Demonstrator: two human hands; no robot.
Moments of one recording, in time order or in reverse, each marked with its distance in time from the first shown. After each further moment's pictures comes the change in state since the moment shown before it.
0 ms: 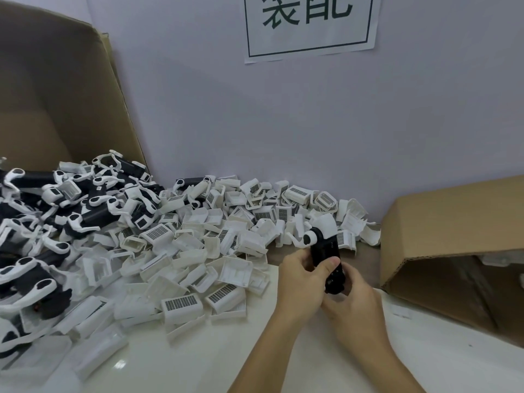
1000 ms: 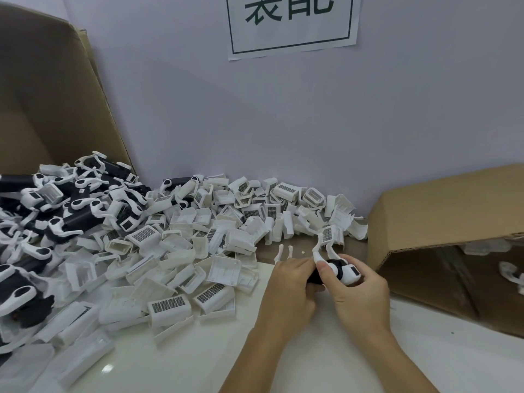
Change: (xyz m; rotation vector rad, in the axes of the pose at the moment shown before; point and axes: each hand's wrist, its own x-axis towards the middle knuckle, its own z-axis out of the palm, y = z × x) left_hand -0.002 -0.021 -0.011 0.678 -0.152 0.655; right_hand 0.013 0.012 -0.009 0.297 0.235 0.023
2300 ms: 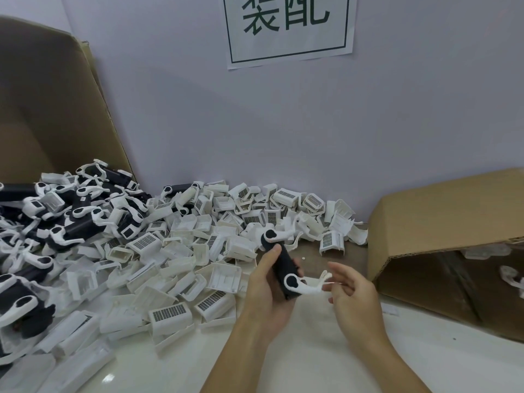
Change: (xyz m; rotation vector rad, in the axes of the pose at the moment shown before) left_hand 0.010 0.001 -0.025 -1.537 0.219 -0.928; right_hand 0.000 -0.003 0.004 -0.101 -0.119 0.209
